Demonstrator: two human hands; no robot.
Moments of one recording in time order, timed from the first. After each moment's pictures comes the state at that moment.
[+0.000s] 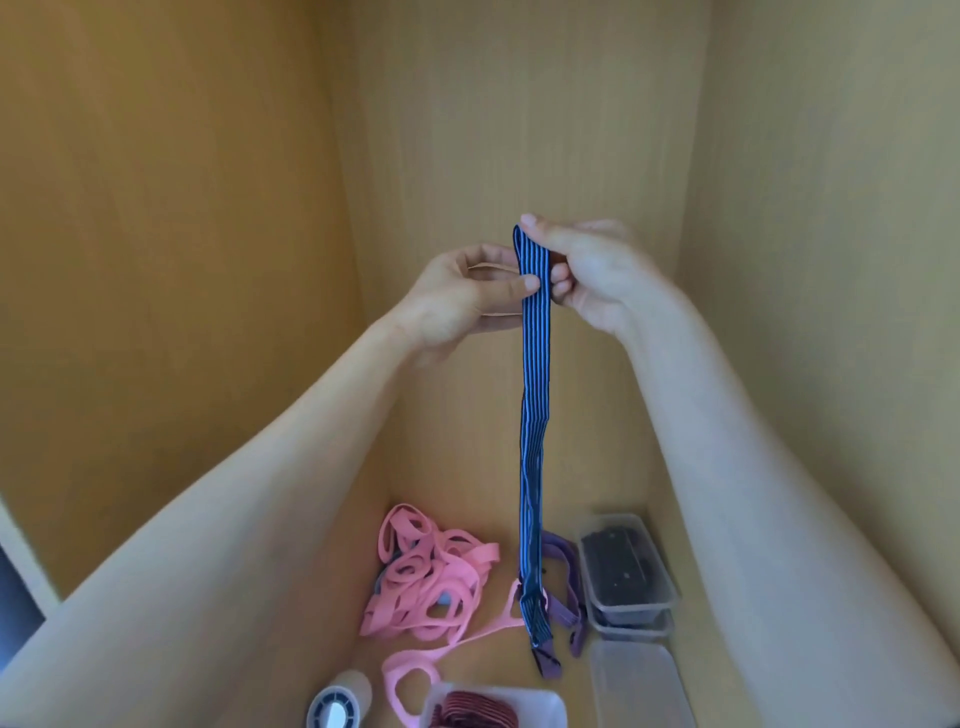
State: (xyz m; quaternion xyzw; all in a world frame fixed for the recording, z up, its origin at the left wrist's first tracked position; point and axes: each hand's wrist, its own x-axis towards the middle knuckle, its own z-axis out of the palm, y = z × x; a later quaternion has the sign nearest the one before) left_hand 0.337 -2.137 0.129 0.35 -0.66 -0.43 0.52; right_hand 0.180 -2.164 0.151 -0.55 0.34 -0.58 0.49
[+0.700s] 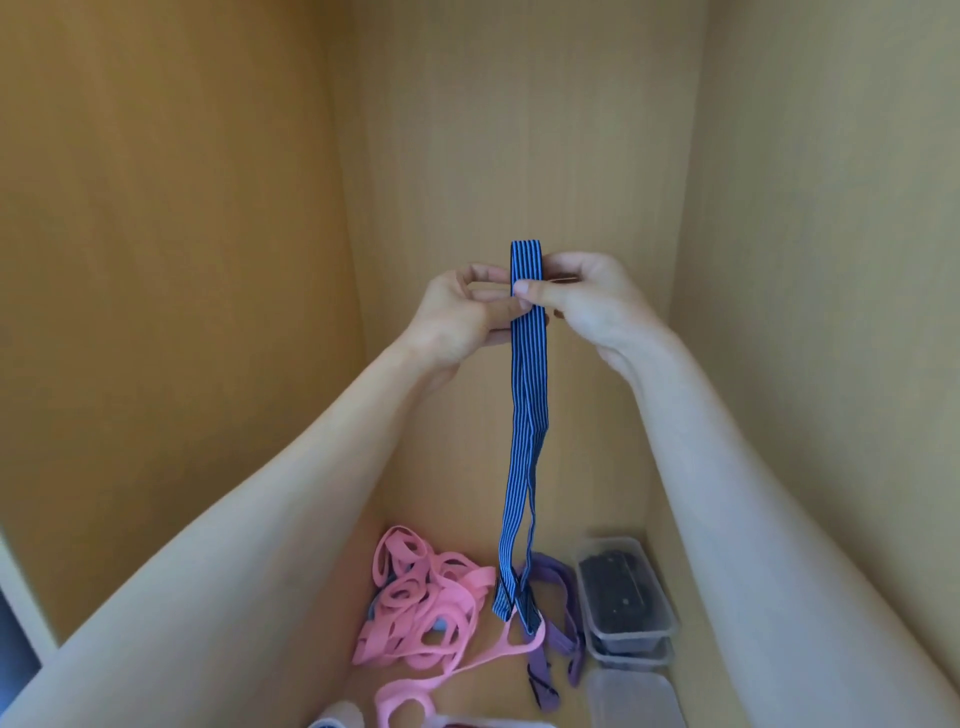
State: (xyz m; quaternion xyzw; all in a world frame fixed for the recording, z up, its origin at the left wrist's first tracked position) left_hand 0.342 -2.156 0.121 0.35 -0.62 -0.40 0.58; right_hand 0.184 -2.183 0.131 -0.70 0.36 -0.52 0.32
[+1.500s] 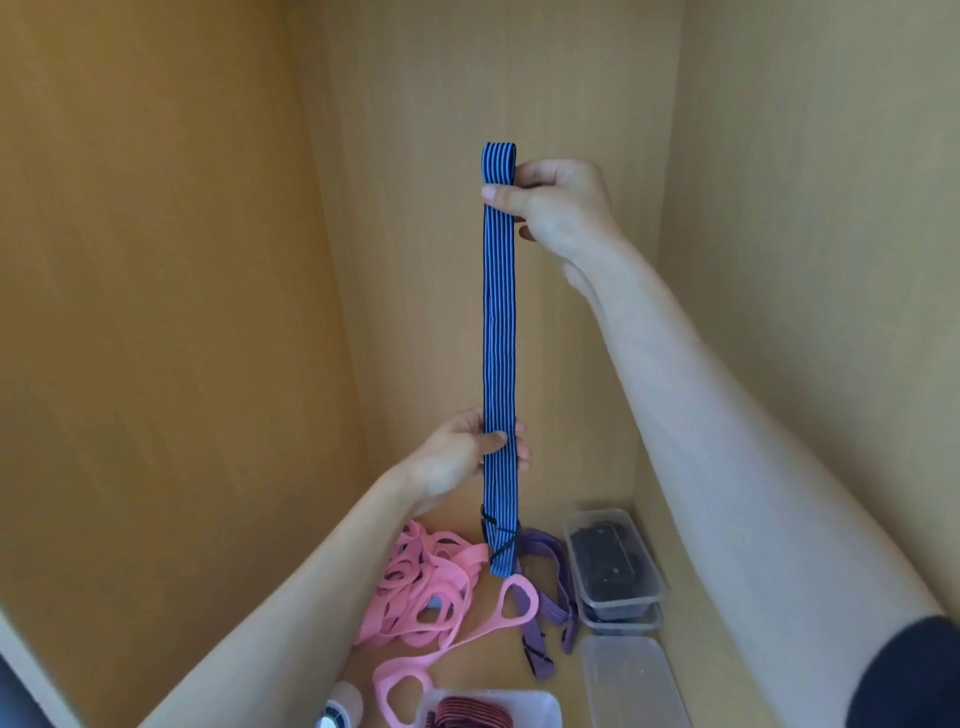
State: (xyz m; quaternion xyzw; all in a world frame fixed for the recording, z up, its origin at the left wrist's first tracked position) left_hand 0.346 -2.158 -0.016 0.42 -0.64 -0.51 0.40; right_hand 0.205 -2.188 0.177 -0.64 0.37 -0.61 0.30
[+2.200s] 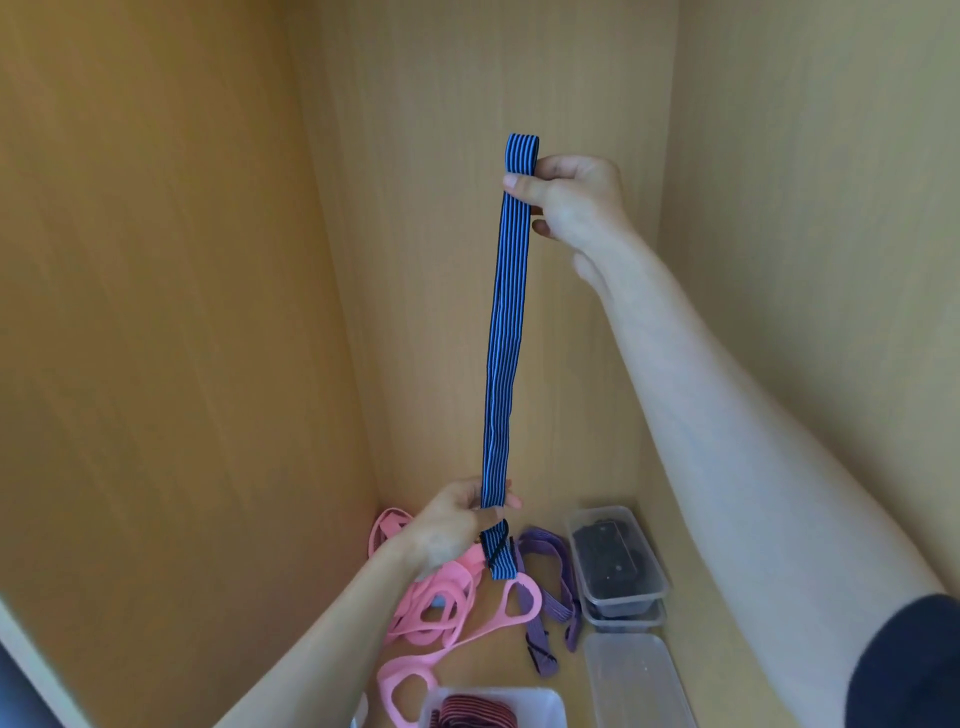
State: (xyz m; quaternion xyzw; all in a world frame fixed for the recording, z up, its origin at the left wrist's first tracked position) left_hand 0.355 -2.144 -0.084 0.51 -0.62 -0.49 0.34; right_hand 0.193 -2.206 0.177 -0.60 0.37 -0.64 0.31
